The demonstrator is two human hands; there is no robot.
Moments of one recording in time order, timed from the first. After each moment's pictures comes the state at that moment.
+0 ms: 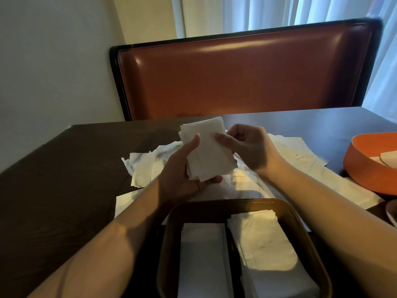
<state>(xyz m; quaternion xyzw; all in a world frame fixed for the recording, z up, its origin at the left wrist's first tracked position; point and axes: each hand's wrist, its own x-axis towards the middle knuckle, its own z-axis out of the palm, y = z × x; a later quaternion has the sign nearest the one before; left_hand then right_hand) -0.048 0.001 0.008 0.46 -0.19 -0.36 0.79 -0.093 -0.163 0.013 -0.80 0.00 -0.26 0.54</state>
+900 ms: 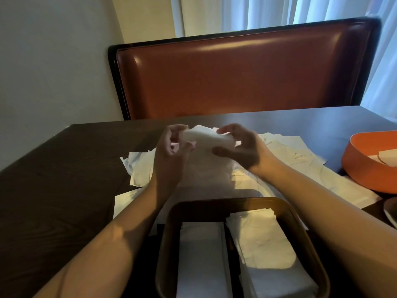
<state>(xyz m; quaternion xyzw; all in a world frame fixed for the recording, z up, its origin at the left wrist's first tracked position) -0.021 0.003 -0.006 0.73 -0.23 0.11 0.63 -0.081 -0.178 -0.006 -0.82 -0.02 -0.22 0.53</state>
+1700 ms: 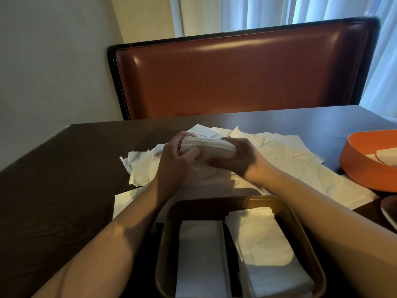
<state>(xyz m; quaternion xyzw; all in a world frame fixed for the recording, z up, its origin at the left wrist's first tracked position) -0.027 0.001 -0.005 0.74 -0.29 0.05 0.60 -0.075 -0.173 -0.028 -0.84 -0.05 -0.23 0.49</state>
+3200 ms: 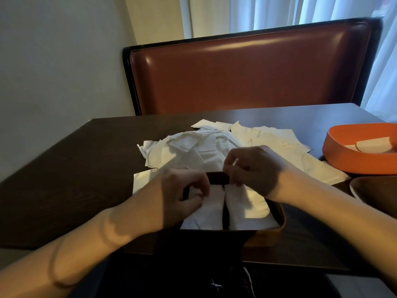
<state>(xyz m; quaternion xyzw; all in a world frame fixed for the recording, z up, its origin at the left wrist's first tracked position) -0.146 0.089 0.034 0.82 -0.51 -0.01 0.26 -0.212 -0.136 0.034 -0.94 -0.05 -0.11 0.32</state>
